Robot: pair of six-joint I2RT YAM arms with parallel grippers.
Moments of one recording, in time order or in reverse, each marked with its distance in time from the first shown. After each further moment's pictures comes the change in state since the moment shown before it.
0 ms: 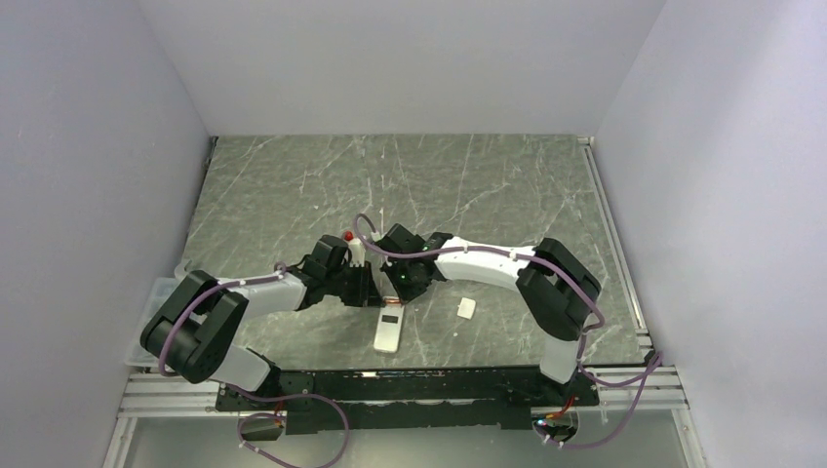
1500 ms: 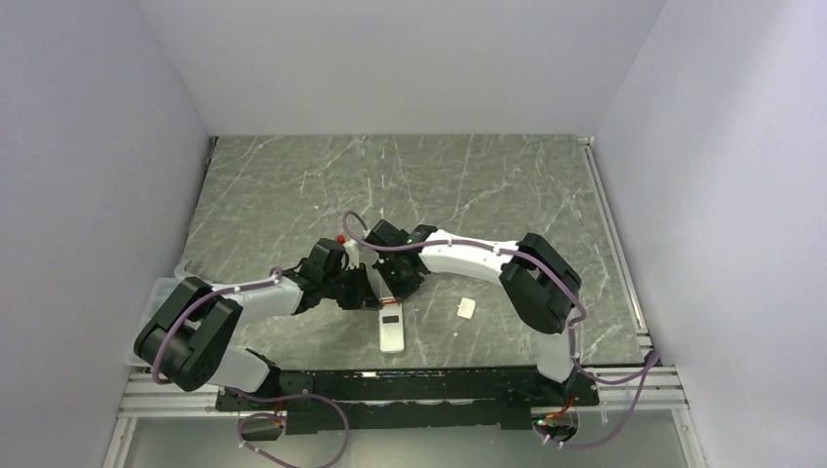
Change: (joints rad) left arm -0.004 -0.044 -0.028 -0.027 -0.042 -0.103; right arm 0.017 0.113 0.153 -0.133 0.019 0.026
